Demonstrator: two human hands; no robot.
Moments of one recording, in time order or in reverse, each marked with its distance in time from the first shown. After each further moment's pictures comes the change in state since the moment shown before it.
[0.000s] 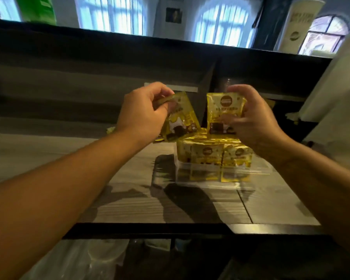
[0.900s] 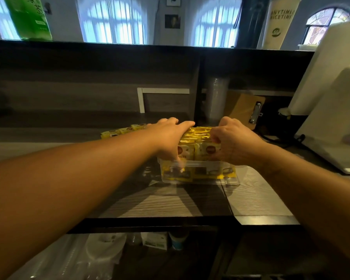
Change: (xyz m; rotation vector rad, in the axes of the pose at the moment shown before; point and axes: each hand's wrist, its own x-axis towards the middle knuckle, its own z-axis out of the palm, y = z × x) left_hand 0.015 0.005 0.074 0.836 -0.851 0.030; right_hand -0.009 0.050 -0.018 -0.903 -0.438 -0.195
